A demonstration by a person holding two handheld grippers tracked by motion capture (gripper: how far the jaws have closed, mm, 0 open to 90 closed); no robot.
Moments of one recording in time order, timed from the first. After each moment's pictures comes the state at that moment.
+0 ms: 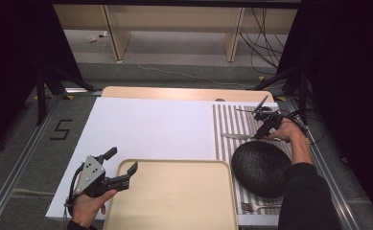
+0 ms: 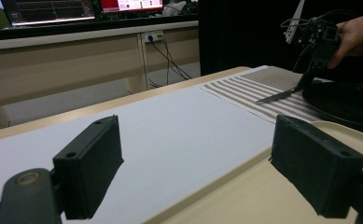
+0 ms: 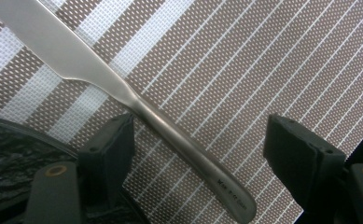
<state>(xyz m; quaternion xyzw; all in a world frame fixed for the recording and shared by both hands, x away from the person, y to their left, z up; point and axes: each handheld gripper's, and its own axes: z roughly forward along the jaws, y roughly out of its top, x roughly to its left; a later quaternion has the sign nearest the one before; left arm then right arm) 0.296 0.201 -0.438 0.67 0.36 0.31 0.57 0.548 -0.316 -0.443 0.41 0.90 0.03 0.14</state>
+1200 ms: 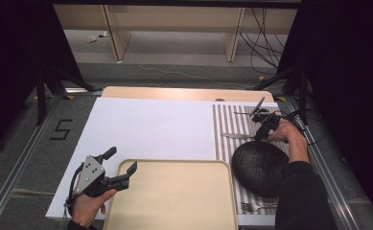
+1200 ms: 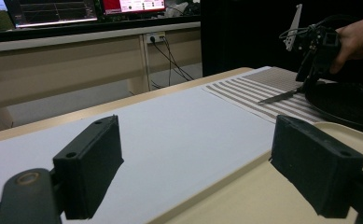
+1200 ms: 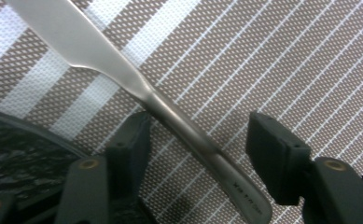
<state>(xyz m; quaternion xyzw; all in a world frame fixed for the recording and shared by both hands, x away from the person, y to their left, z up) 0.296 0.202 -0.438 0.67 0.36 0.31 0.57 0.551 -0.313 -0.451 0.40 0.91 0.01 0.11</state>
